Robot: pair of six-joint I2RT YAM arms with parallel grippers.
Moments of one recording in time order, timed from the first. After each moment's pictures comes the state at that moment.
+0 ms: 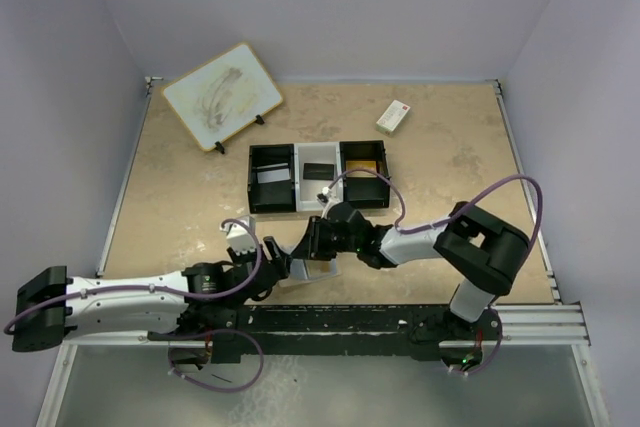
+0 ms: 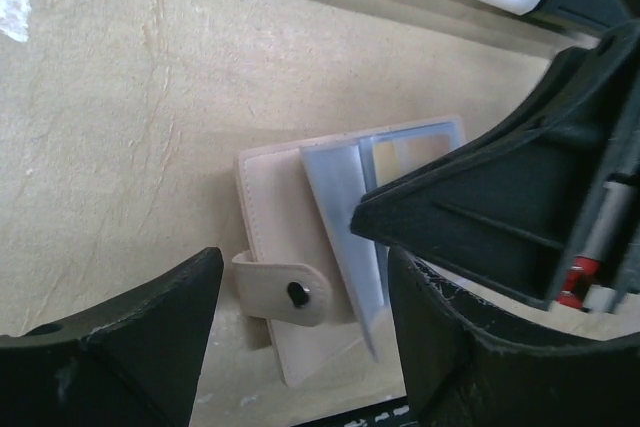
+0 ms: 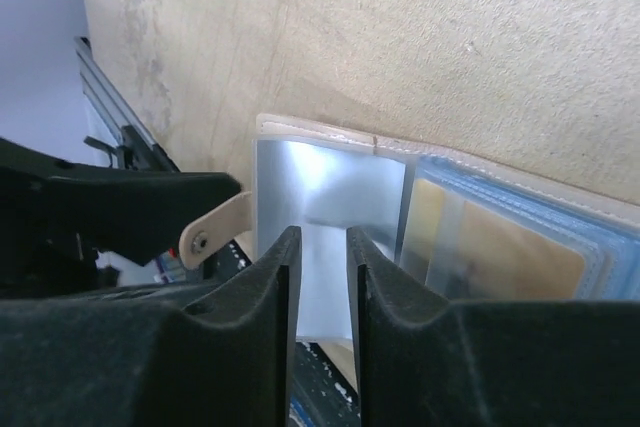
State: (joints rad) left arm -1.29 0.82 0.34 -0.38 -0.74 -1.29; right arm 0.98 1.70 0.63 0.46 -0.21 1.01
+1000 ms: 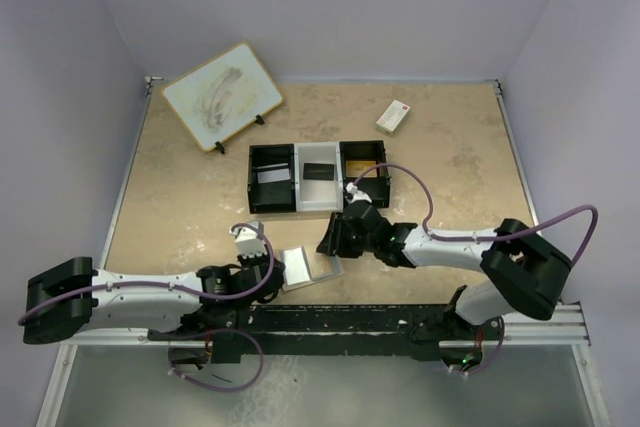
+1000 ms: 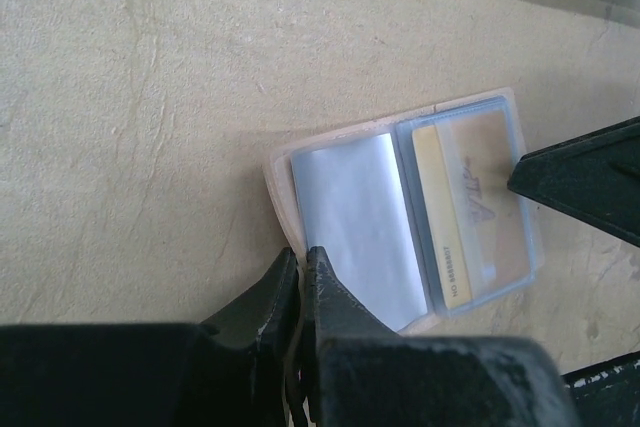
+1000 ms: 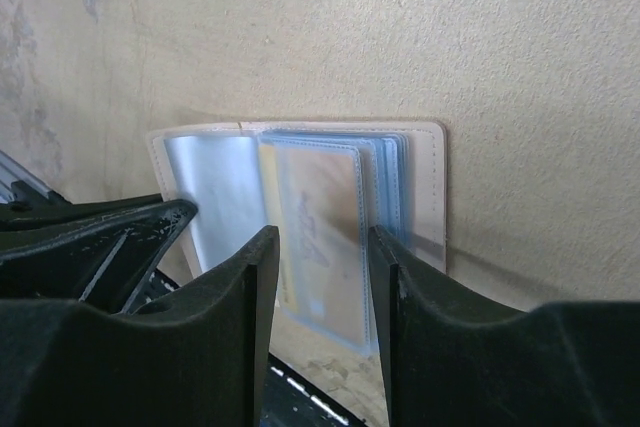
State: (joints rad) left arm -1.29 0.97 0.25 -0.15 -0.71 -1.24; right arm 0.94 1.44 0.59 0.08 0.01 0.94
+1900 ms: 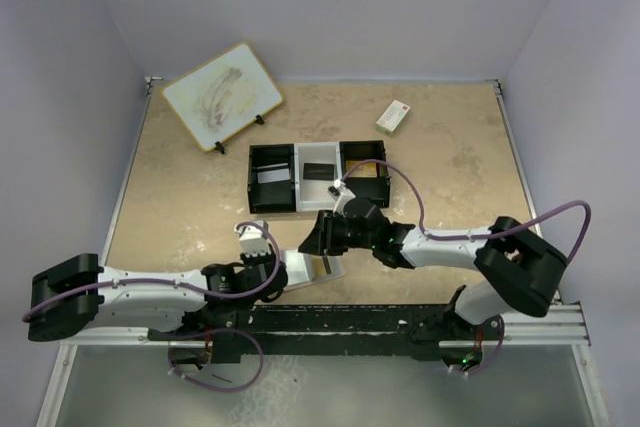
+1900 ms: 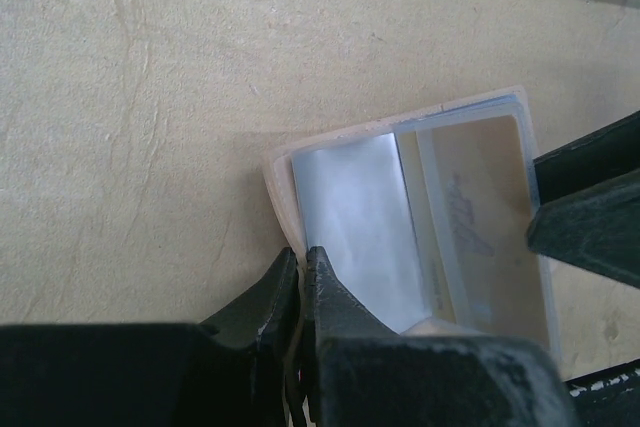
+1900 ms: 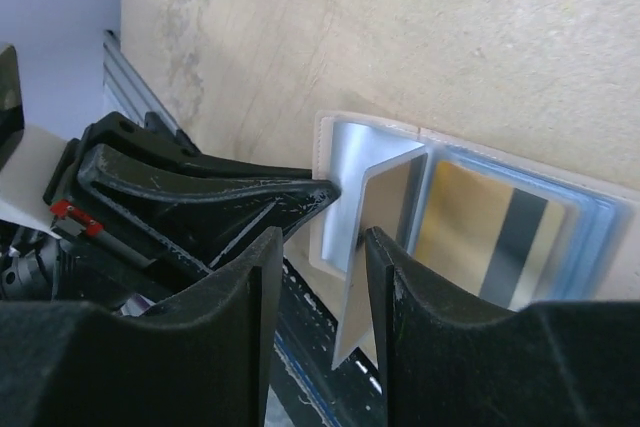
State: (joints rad) left arm -1.29 1.02 0.28 -0.16 -0.71 -1.21; right arm 0.94 1.45 0.58 0.32 -0.19 0.91
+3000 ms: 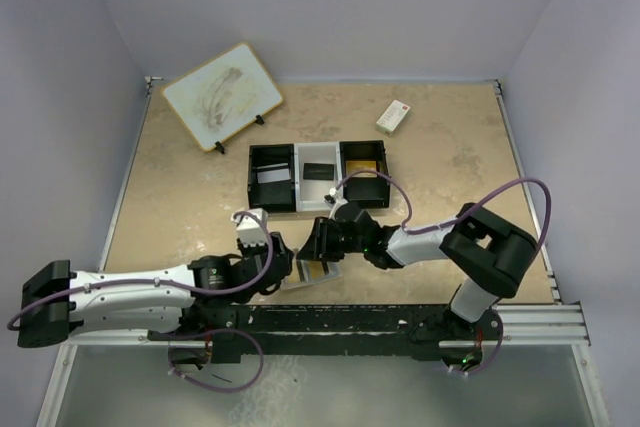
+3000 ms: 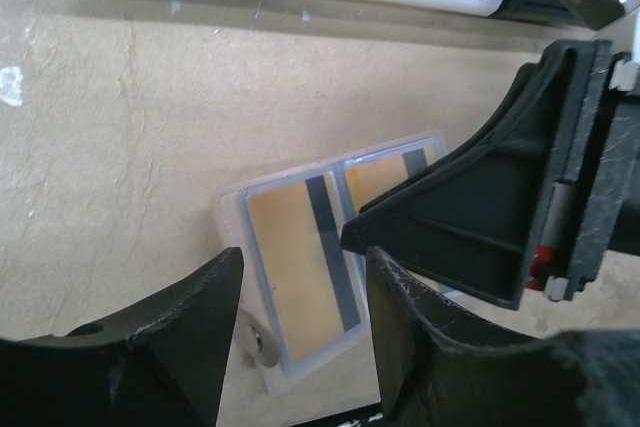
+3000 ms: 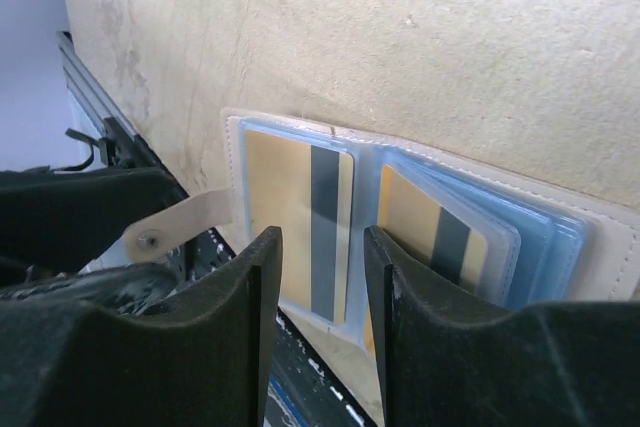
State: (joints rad) left arm -1.29 0.89 0.41 -0.38 -0.75 -1.16; right arm 0.95 1.64 0.58 0.43 -0.23 0.97
